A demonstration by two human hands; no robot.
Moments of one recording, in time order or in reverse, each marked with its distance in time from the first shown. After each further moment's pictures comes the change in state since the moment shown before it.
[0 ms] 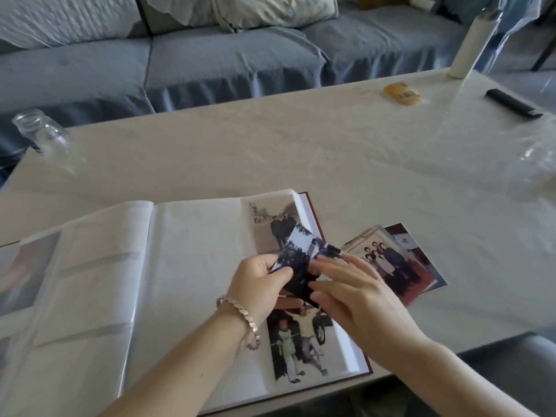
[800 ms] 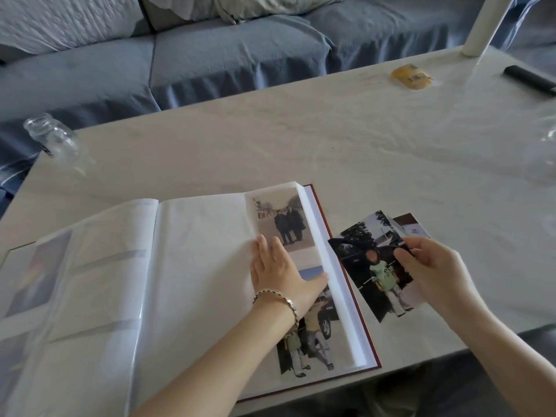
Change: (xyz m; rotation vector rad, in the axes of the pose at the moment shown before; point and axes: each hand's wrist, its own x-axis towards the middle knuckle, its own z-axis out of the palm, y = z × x) left_hand 0.033 -0.031 0.031 1.058 0.113 -0.057; right_hand -0.013 0.055 -0.024 0.603 0.275 0.890
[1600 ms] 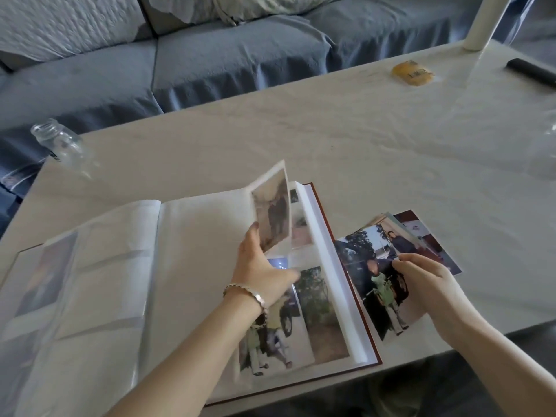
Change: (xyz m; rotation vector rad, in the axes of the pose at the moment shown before) left_hand -0.005 -0.020 -0.029 -0.523 0.079 0.027; right_hand -0.014 0.006 0.002 0.193 -0.138 0.243
